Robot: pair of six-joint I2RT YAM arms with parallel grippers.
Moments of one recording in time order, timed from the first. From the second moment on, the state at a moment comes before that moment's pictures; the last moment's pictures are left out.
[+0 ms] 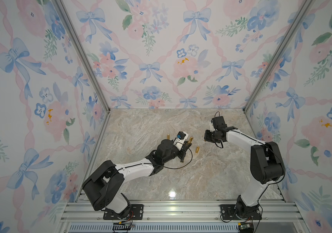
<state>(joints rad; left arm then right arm) -0.82 1.50 0.73 0.58 0.09 -0.09 0.26 1.83 1.23 -0.45 -0.08 0.39</state>
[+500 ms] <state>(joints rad) -0.82 1.50 0.70 0.67 0.06 -0.14 0.34 1.97 1.33 -0.40 0.09 0.36</state>
